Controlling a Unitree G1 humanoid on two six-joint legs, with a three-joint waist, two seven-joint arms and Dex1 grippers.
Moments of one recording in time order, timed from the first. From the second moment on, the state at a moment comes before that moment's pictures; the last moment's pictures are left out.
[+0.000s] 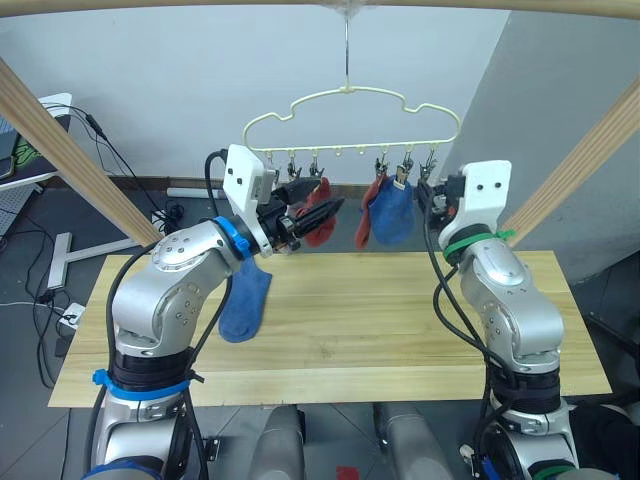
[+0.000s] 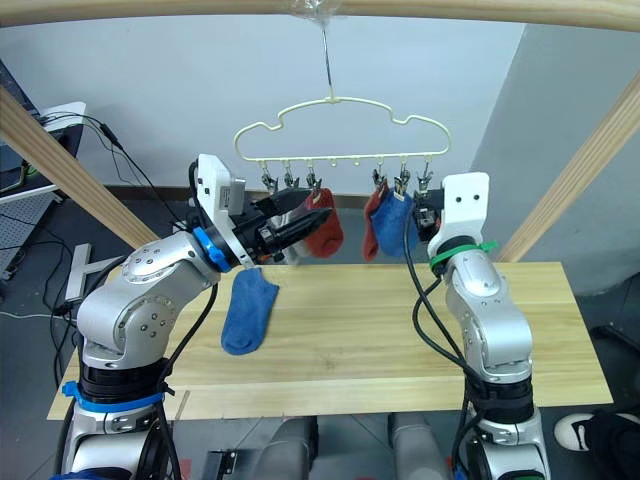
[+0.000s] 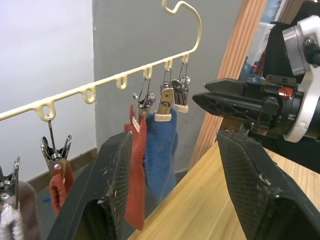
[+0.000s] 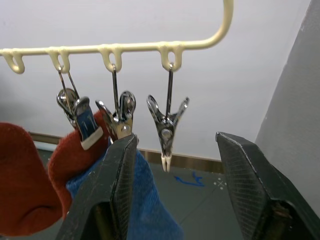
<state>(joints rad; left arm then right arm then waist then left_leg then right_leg) -0.56 0.44 0.08 -0.36 -0.59 0.71 -0.60 -0.51 -0.15 -0.02 -0.39 0.14 0.70 -0.02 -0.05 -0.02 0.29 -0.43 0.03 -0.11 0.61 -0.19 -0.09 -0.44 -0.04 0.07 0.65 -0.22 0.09</state>
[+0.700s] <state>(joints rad) -0.57 0.45 0.08 -0.38 -0.61 0.72 -0.60 -0.55 -0.15 -0.03 -0.29 0.11 0.66 -0.02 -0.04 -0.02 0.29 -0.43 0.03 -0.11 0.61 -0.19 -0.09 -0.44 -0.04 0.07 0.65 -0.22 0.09</state>
